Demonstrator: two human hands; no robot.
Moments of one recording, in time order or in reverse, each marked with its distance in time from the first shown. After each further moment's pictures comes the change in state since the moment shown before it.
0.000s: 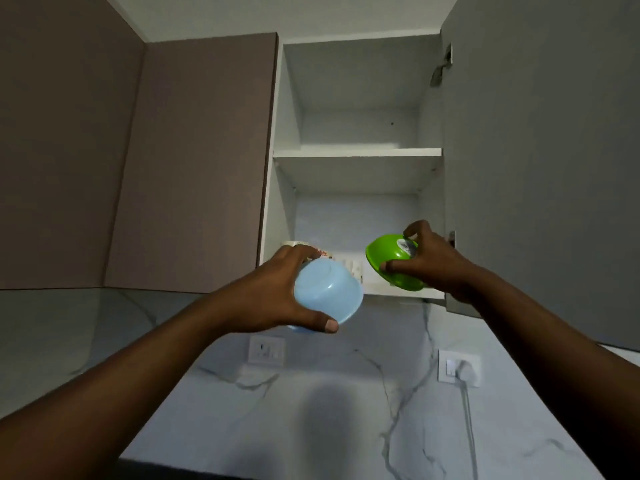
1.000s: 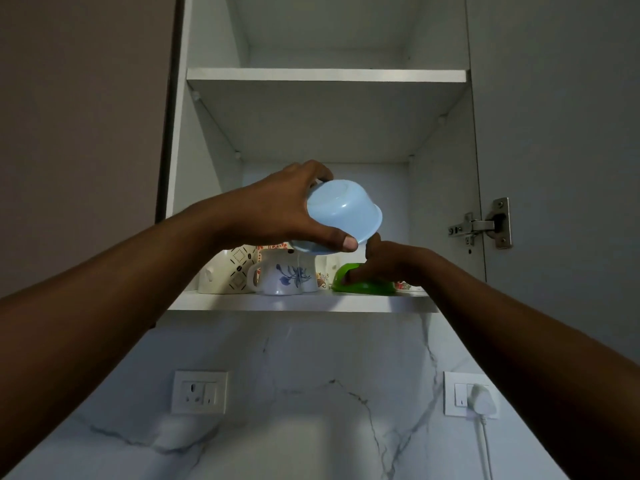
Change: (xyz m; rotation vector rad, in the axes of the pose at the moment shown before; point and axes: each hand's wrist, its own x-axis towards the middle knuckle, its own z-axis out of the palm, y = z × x) left_hand 0.230 -0.080 0.044 0.021 0.041 0.148; right_hand 0.198 0.131 0.119 -0.343 -0.371 0.265
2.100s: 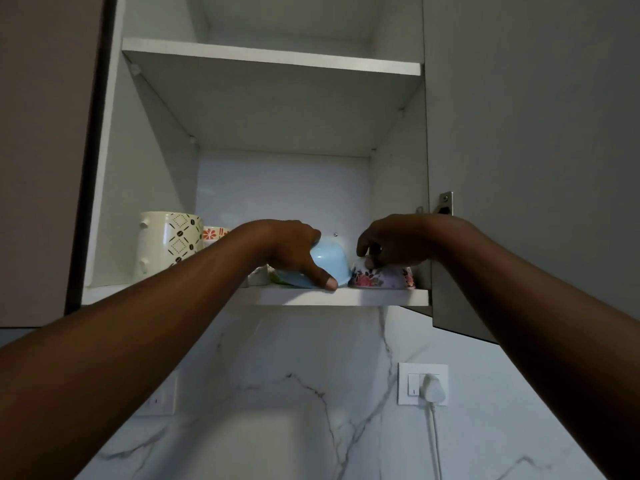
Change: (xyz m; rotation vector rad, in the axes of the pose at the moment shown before) left_hand 0.062 0.010 0.088 0.402 -0.455 -0.126; right_hand -0.073 0.025 -0.064 -0.570 -0.050 -0.132
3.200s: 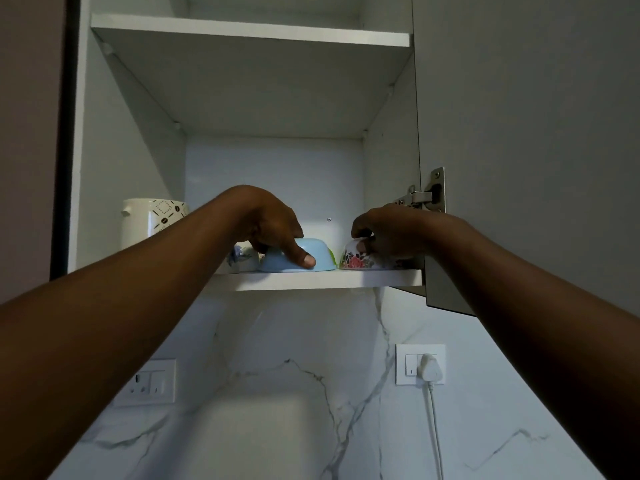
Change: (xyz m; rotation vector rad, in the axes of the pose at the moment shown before) left_hand 0.012 -0.014 -0.010 -0.266 -0.296 -0.139; right_hand 0.000 0.006 0.025 0.044 0.190 -0.005
